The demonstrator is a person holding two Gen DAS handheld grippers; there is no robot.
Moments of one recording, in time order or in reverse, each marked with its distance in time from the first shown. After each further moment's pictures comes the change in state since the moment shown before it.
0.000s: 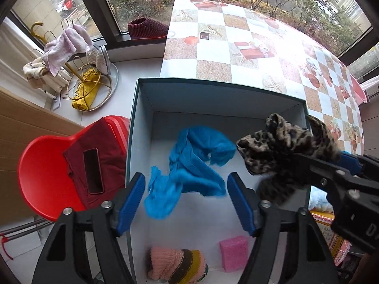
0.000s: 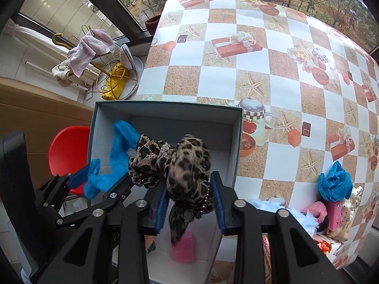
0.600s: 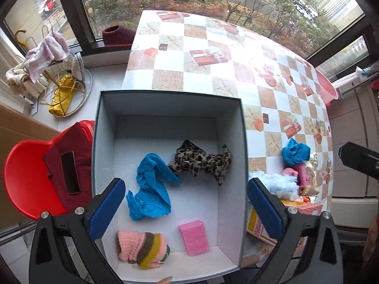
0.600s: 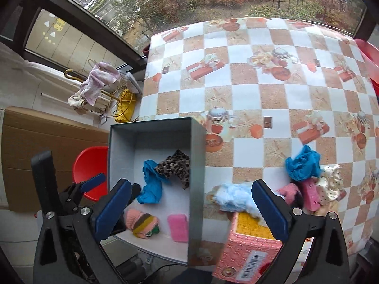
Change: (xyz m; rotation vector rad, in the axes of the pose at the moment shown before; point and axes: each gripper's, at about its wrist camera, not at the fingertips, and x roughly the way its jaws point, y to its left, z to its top) left arm -0.051 -0.038 -0.011 0.050 -0.022 -0.186; right arm -0.100 -0.085 -0.029 0.134 -0.097 0.105
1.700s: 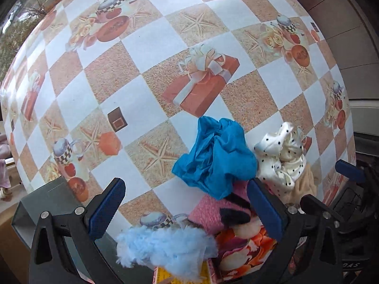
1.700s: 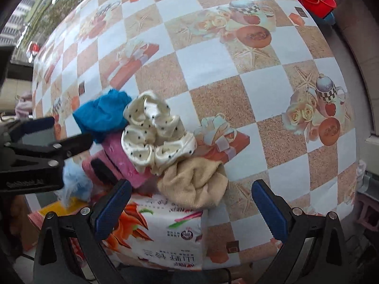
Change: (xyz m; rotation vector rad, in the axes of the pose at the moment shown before) left arm 0.185 -0.291 0.043 0.518 0.378 0.126; right arm 0.036 -0.284 -0.084 0.365 0.119 -0.161
